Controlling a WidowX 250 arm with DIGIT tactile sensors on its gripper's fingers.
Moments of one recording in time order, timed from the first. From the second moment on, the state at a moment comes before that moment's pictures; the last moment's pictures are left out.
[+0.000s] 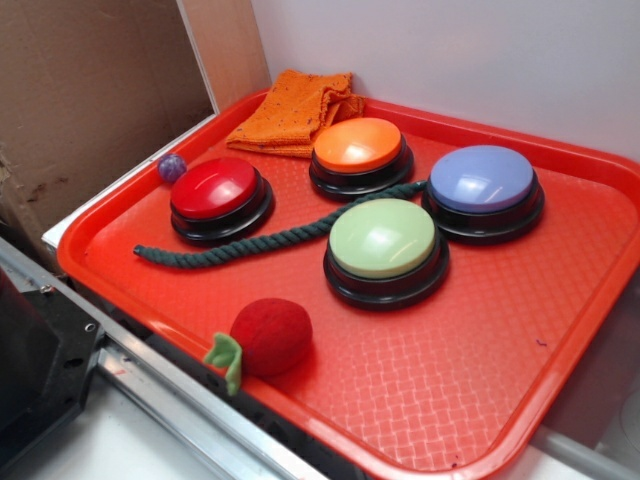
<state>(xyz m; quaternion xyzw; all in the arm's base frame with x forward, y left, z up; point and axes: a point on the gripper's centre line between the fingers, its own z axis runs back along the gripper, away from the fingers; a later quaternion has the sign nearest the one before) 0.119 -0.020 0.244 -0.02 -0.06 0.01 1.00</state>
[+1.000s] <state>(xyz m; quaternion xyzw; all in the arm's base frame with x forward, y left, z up) 0.183 0.017 0.176 -0.05 -0.08 0.32 0.94</state>
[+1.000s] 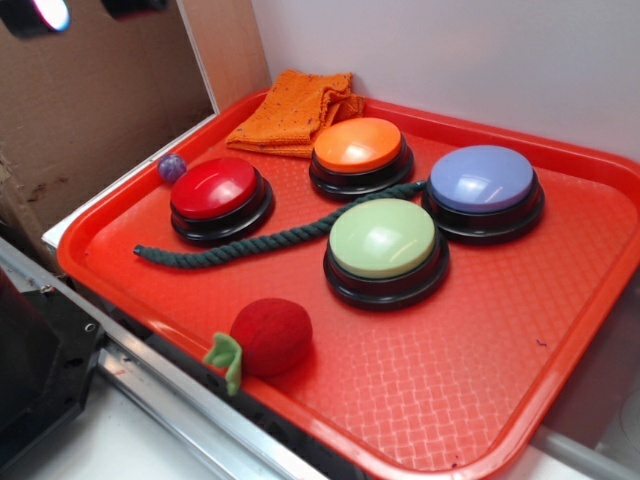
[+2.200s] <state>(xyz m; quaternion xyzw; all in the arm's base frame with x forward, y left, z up) 0.228 0.103 0.047 0.07 -0.12 0.73 0.67</state>
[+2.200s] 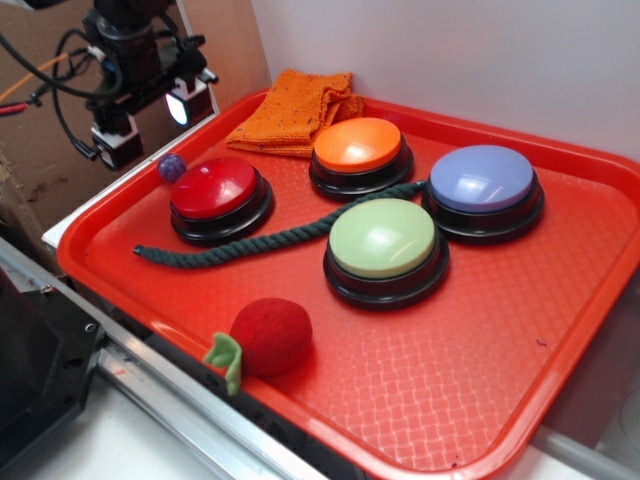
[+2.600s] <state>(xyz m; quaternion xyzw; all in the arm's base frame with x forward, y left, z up) 0.238 0.113 0.027 0.09 -0.15 0.72 0.68</state>
